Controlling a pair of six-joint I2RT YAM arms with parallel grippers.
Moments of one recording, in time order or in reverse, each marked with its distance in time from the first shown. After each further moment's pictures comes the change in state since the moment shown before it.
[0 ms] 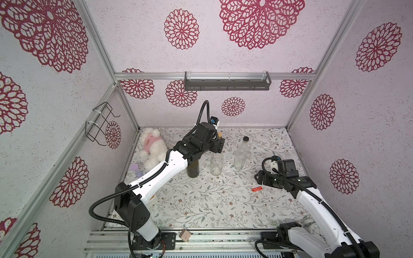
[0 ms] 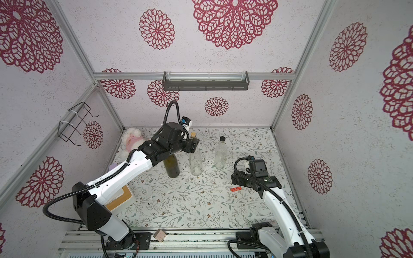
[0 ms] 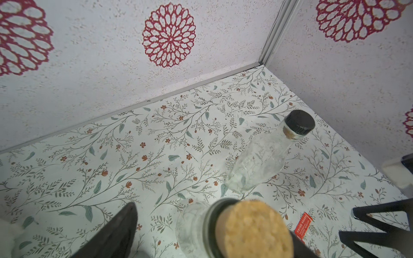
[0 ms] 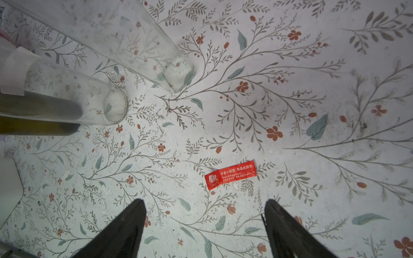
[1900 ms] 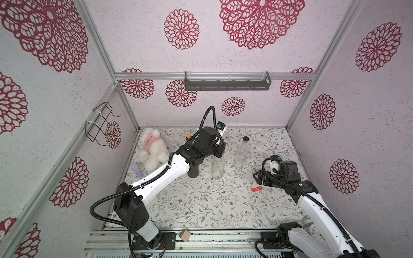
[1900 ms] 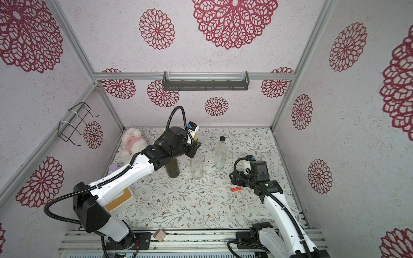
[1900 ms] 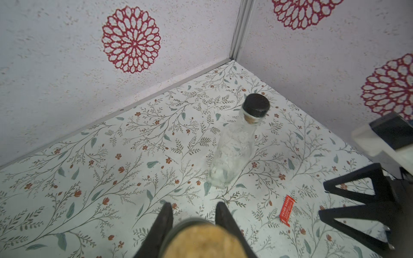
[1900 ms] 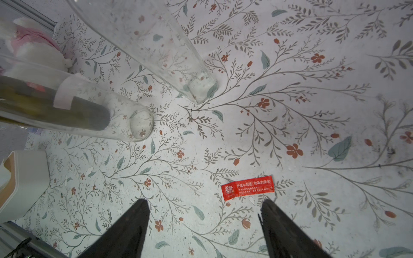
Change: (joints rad) left arm -0.039 -0.026 -0.076 0.074 0.146 0.100; right arm 0.000 -0.072 -0.047 0.094 -0.074 -0.021
